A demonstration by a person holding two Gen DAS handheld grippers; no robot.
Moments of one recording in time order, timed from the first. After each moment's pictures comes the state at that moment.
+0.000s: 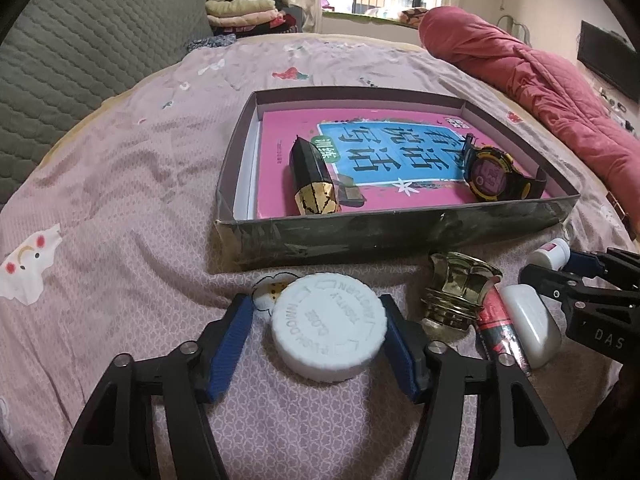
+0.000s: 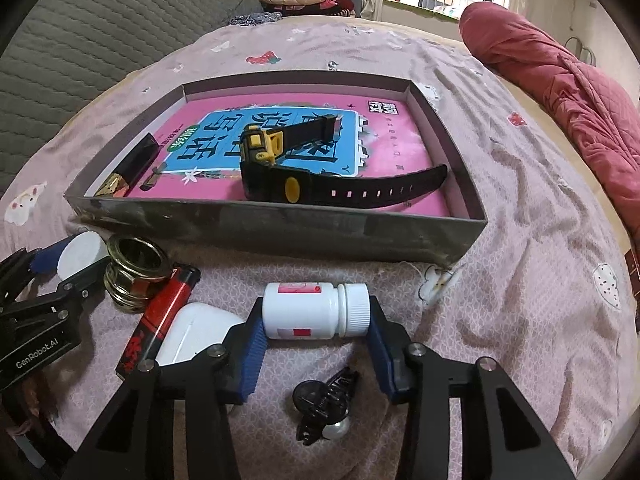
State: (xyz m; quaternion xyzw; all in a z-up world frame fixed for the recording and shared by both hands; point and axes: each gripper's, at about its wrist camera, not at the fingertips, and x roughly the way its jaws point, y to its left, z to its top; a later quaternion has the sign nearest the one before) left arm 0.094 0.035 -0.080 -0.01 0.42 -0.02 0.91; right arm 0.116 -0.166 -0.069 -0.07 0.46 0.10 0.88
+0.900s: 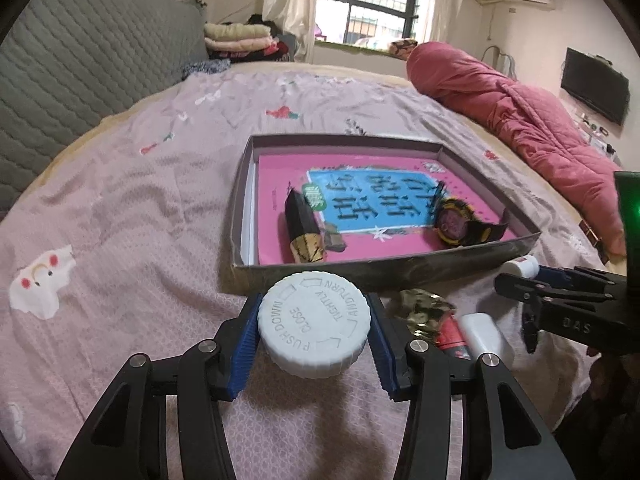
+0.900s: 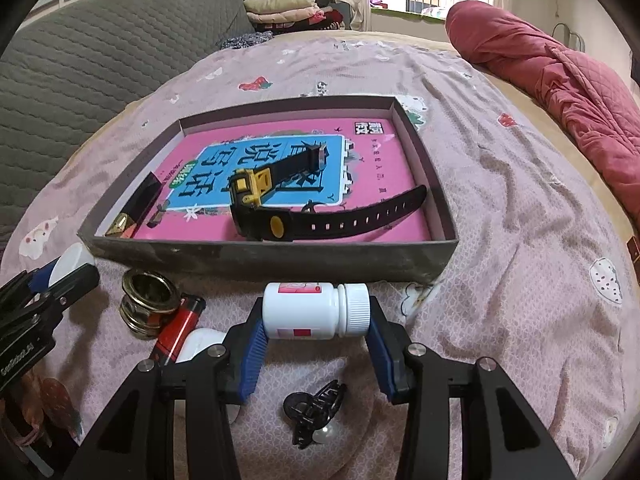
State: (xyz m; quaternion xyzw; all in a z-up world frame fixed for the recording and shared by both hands) left arm 0.073 0.042 -0.043 -0.04 0.37 -0.05 0.93; right arm 0.116 -0.184 -0.050 -0.02 0.44 0.10 0.89
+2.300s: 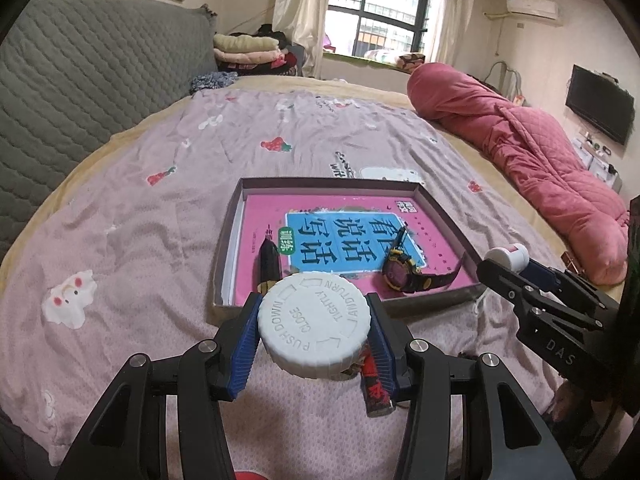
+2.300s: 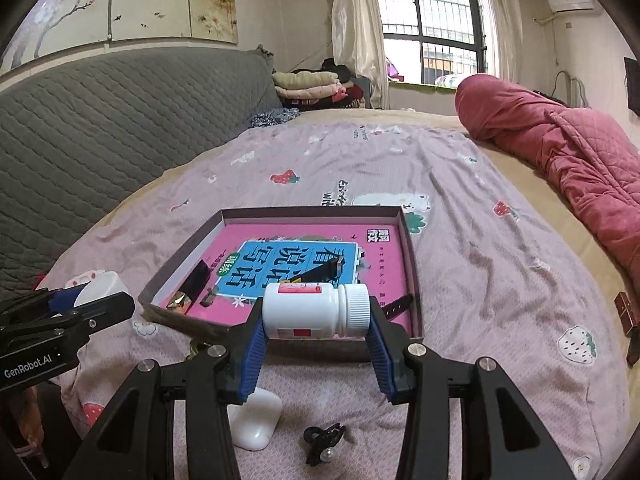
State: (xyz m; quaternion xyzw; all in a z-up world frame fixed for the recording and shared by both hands) left arm 0.057 0.009 0.028 -0.05 0.36 -0.03 0.93; right arm 0.090 -0.192 0.021 -0.01 0.31 0.14 0.94
